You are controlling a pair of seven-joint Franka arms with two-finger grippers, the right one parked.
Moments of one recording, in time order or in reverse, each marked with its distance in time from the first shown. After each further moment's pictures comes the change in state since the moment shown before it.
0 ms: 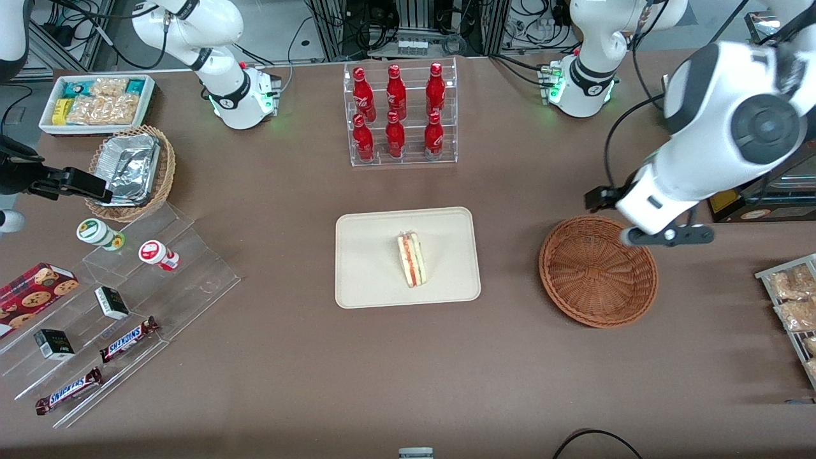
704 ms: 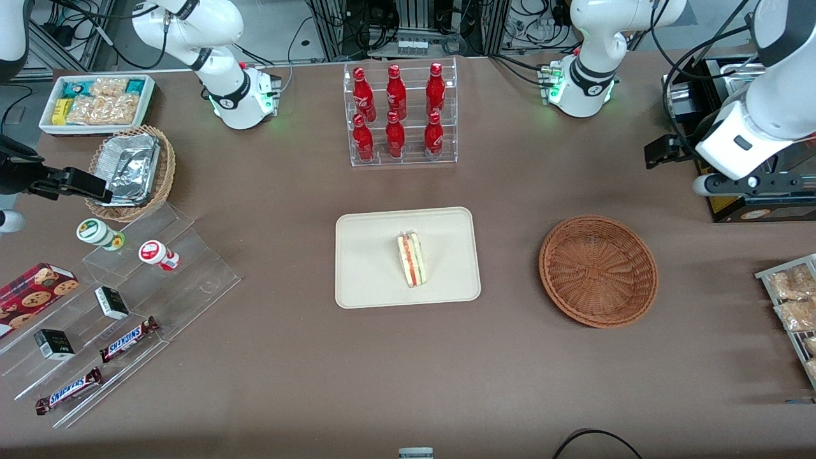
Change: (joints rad) arm 0.116 -0.138 0.001 -0.007 0.001 -0.161 0.139
